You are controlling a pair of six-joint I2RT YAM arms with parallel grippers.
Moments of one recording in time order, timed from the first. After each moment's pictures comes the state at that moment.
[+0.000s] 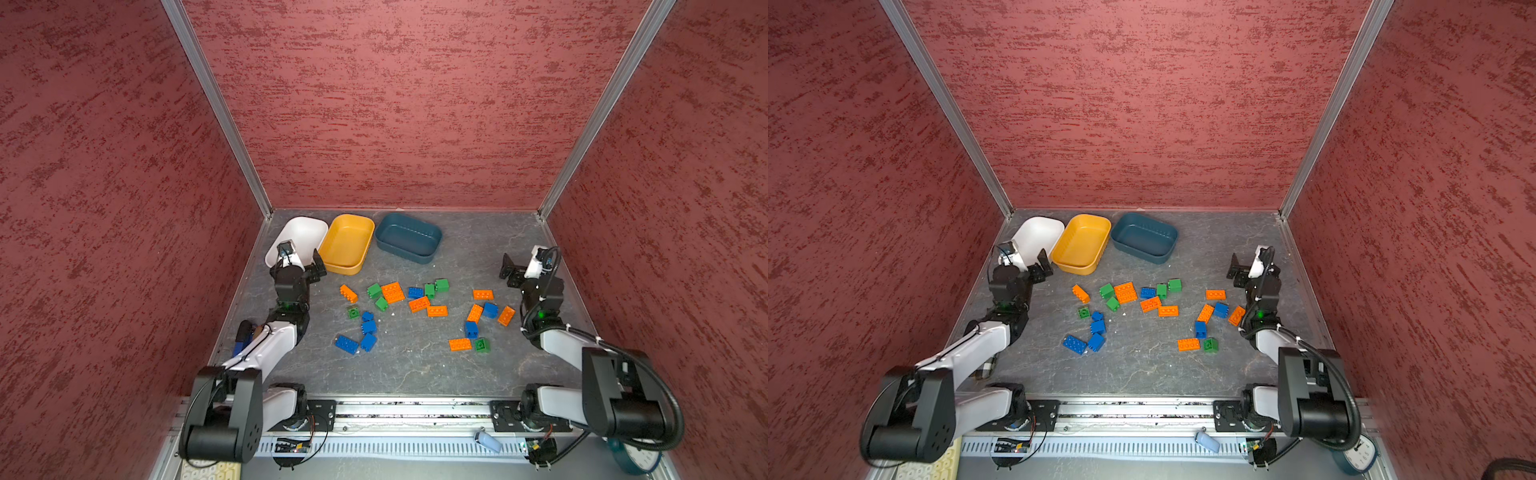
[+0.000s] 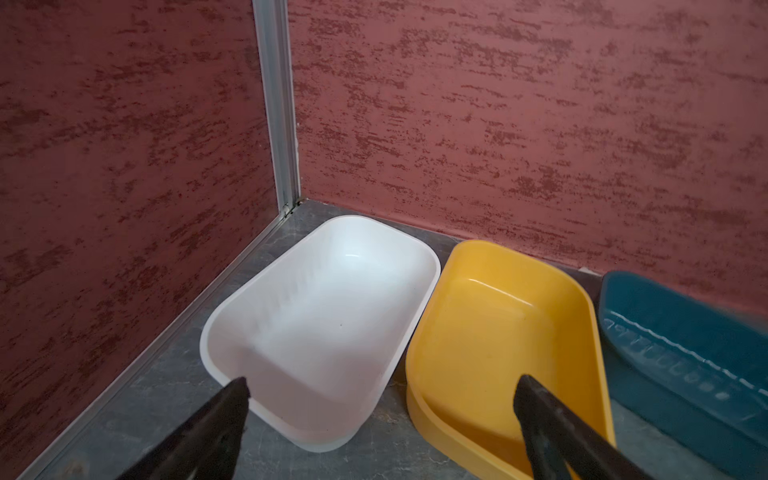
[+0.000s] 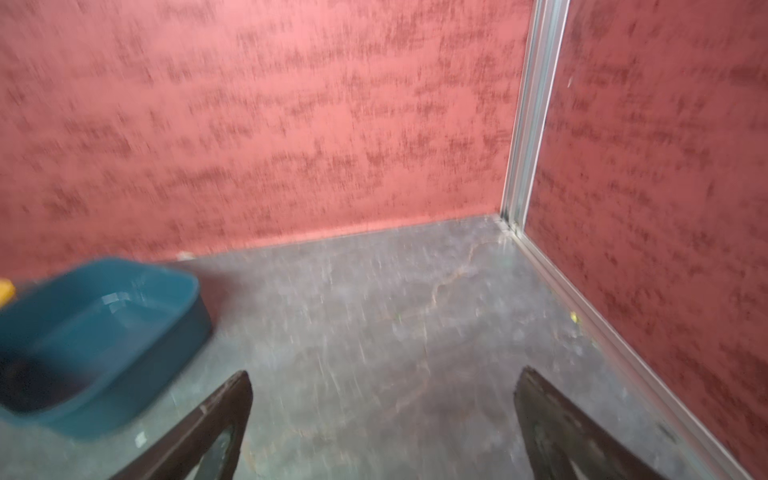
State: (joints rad) left arm -0.08 1.13 0.53 0.41 -0.33 -0.23; right arm -0.06 1.26 0.41 0.77 0.02 0.16
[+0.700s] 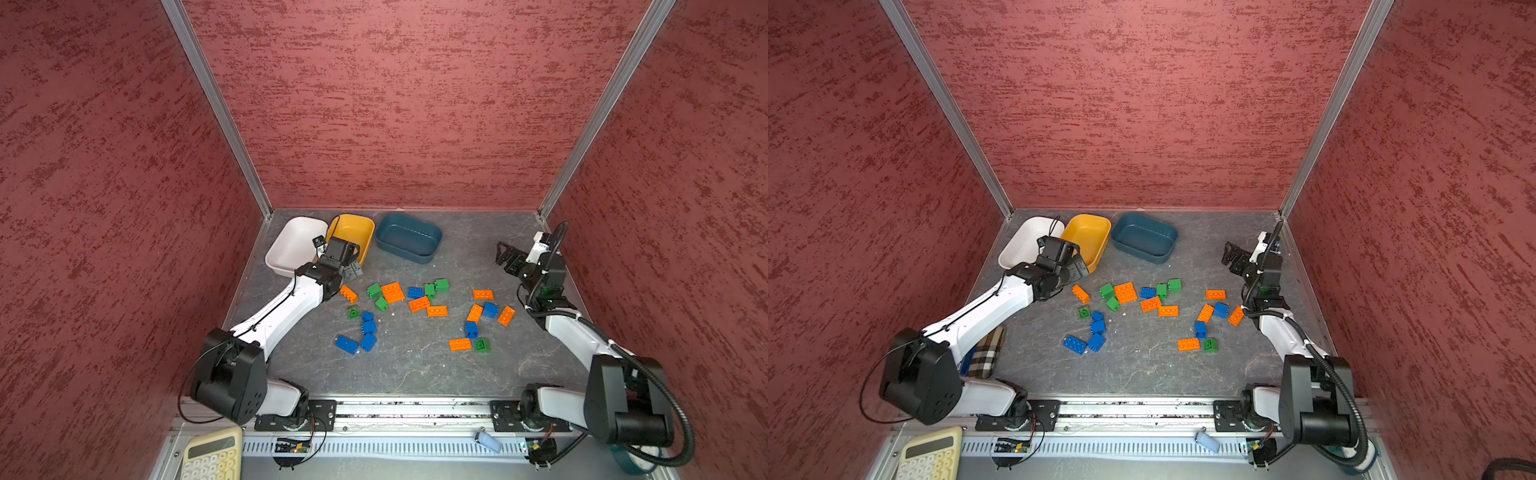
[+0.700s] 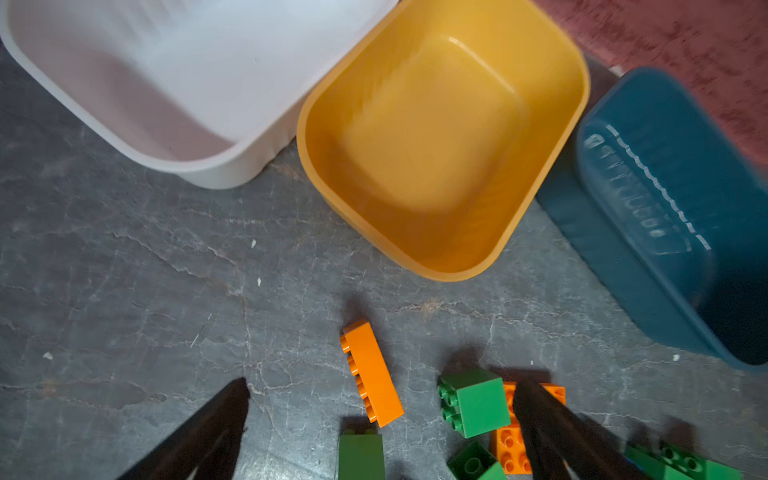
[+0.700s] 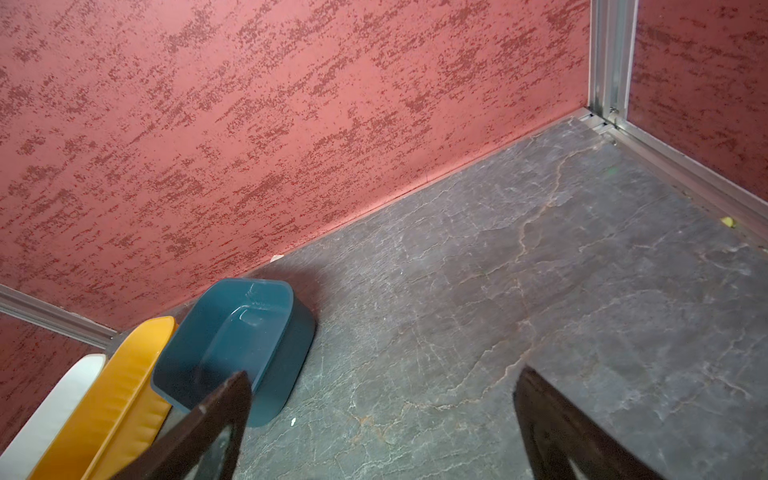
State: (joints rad) left arm -0.38 1.44 1.03 -0.60 -0.32 -0.79; right arm -0.06 1.26 0.61 0.38 -0.15 0.50
